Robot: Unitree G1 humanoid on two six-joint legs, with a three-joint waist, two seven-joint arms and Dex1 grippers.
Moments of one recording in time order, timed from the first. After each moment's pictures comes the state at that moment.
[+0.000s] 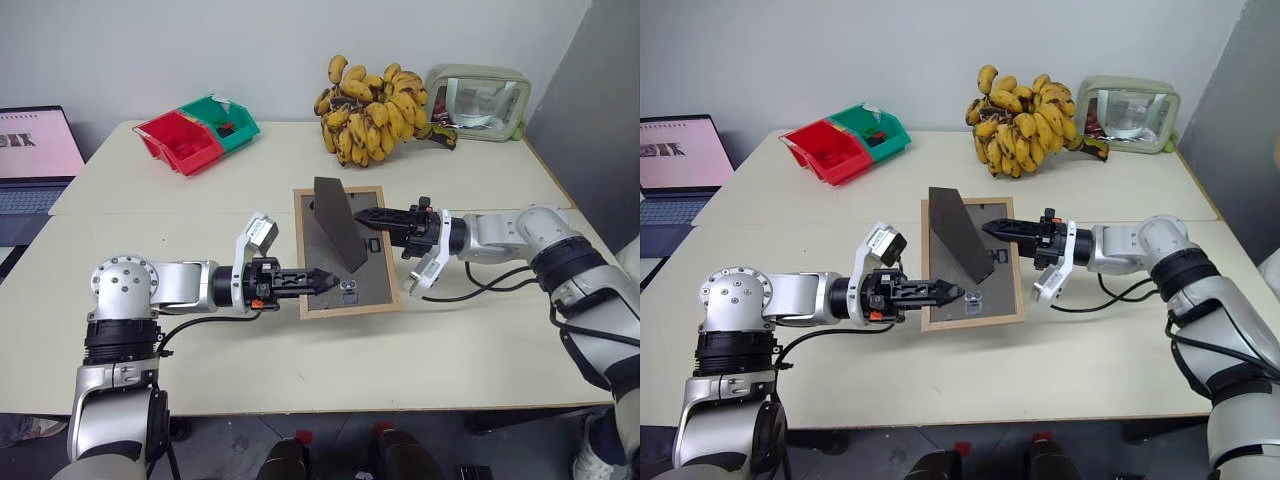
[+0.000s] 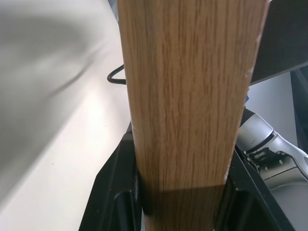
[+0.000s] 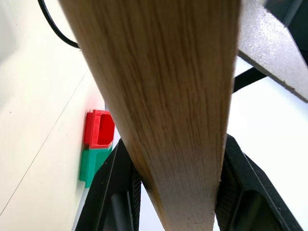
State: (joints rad) left arm -0.67 0.57 0.20 0.16 -1.47 1.61 -0.49; right arm -1.16 -0.67 0.64 0.80 -1.22 -1.21 -0.67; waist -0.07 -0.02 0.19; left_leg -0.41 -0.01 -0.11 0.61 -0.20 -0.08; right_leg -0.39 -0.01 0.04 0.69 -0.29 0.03
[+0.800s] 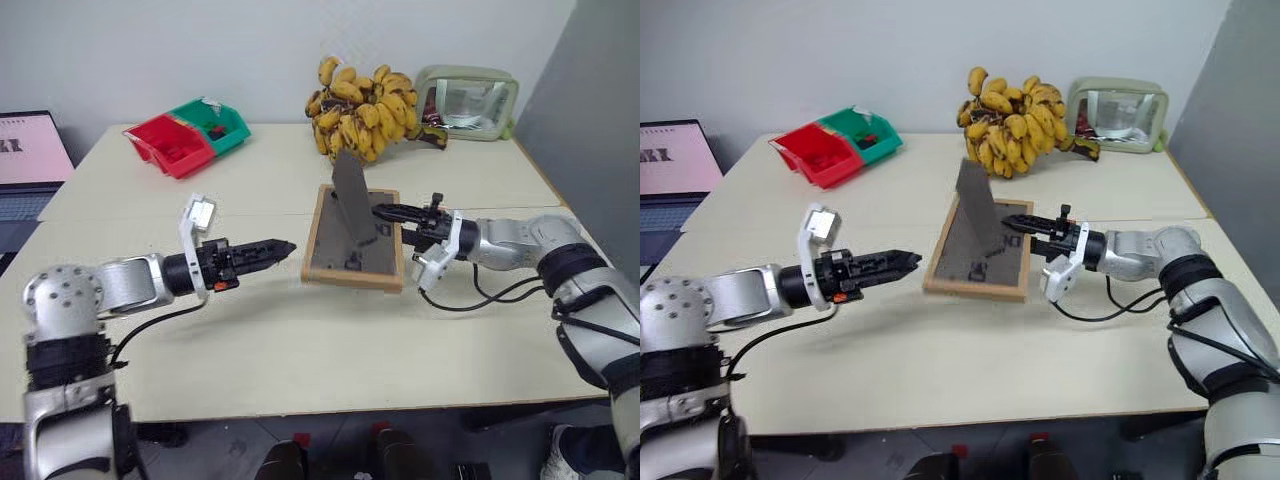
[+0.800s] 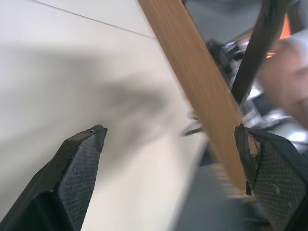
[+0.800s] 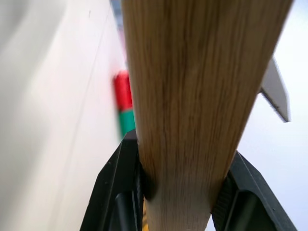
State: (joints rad) left arm -0.46 0.72 0.35 -0.17 -1.18 1.26 -0.39; right arm -1.11 -0.50 0.46 1.22 -0.63 -1.17 0.02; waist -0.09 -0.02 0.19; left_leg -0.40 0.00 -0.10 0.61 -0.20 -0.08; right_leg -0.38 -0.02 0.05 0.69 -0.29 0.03
